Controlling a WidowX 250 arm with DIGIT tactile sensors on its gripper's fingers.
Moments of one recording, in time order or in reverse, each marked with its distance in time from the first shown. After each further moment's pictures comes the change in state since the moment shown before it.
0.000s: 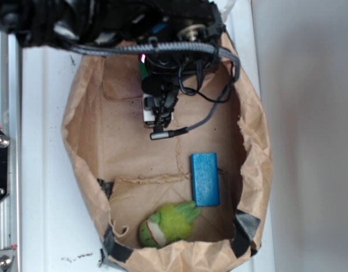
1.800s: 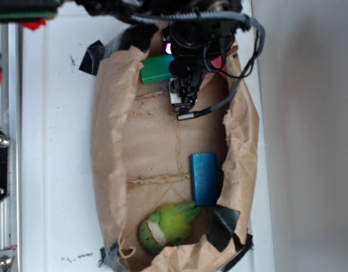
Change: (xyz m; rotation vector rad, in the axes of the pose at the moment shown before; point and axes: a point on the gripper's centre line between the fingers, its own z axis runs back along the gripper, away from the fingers) arm 0.026 0.031 -0.032 -0.049 -0.070 0.034
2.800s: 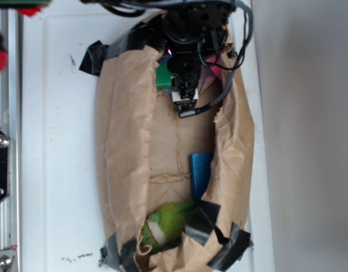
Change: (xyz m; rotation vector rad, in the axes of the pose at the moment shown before) arm -0.001 0.017 -0.021 0.045 -0.012 0.064
